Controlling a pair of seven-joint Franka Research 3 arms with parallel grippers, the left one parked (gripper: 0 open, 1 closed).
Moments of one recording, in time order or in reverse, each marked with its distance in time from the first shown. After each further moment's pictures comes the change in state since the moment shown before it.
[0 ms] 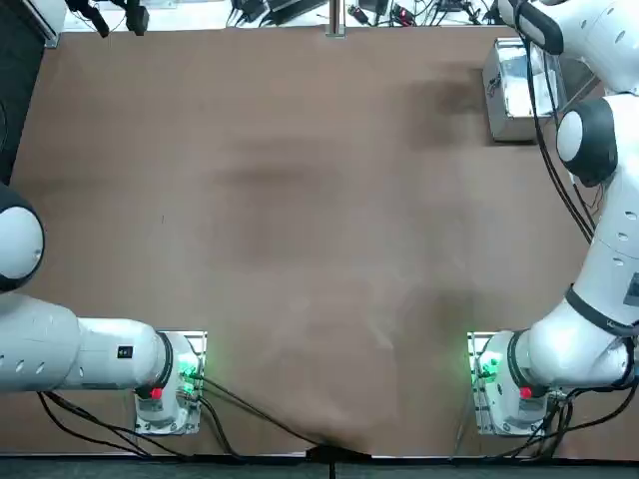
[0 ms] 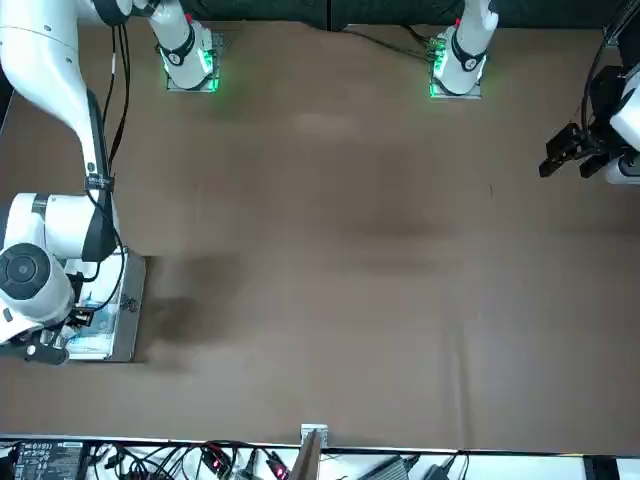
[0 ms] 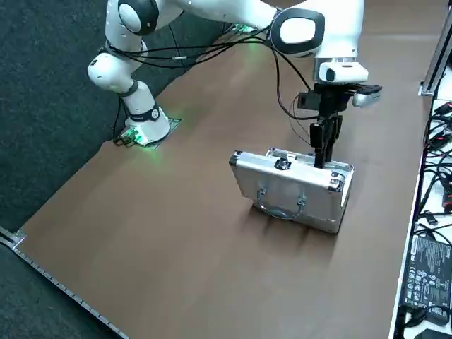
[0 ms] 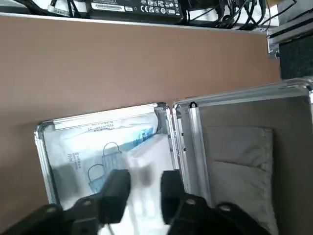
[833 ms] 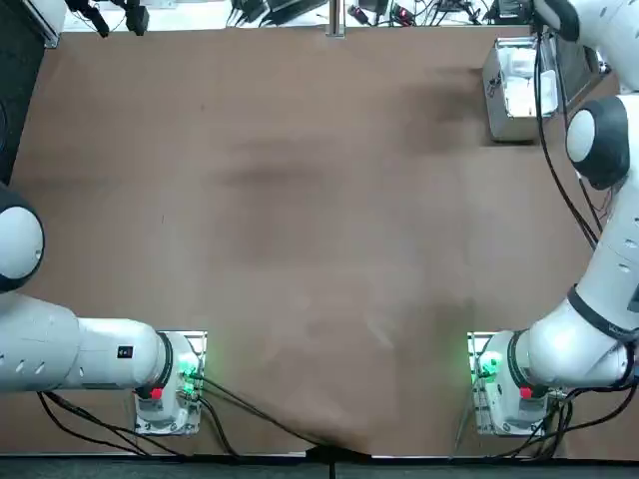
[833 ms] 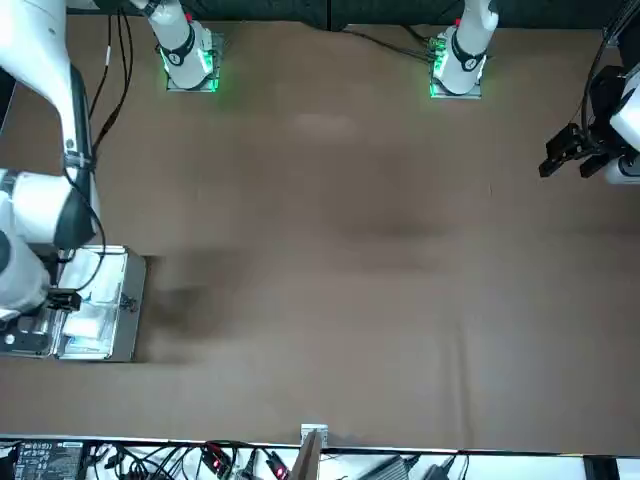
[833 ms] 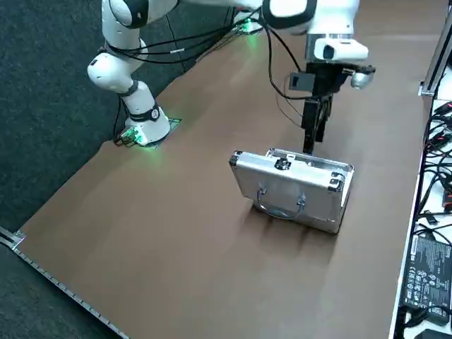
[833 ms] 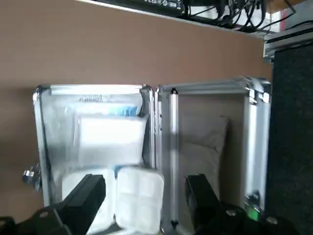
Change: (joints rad) arm -0.015 -0.074 0.000 0.020 0.040 -0.123 -0.208
